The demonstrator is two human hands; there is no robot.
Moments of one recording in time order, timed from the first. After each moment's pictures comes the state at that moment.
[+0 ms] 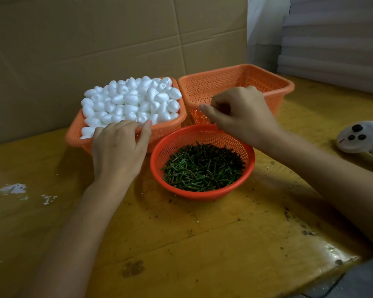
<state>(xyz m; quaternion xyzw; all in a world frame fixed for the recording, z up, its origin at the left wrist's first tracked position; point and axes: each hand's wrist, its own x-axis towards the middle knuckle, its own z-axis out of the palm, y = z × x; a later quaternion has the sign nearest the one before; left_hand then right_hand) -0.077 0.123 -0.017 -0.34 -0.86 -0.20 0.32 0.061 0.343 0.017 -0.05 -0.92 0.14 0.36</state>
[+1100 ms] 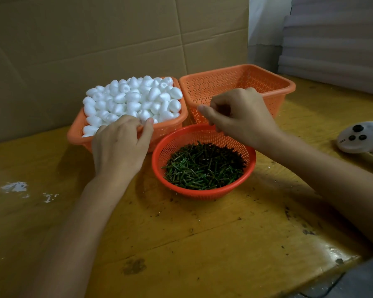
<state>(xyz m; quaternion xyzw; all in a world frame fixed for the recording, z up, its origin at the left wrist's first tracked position) -0.074 0.122 -0.010 -0.33 -0.88 -0.18 0.31 0.065 0.335 0.019 -0.04 -0.92 0.17 0.35</state>
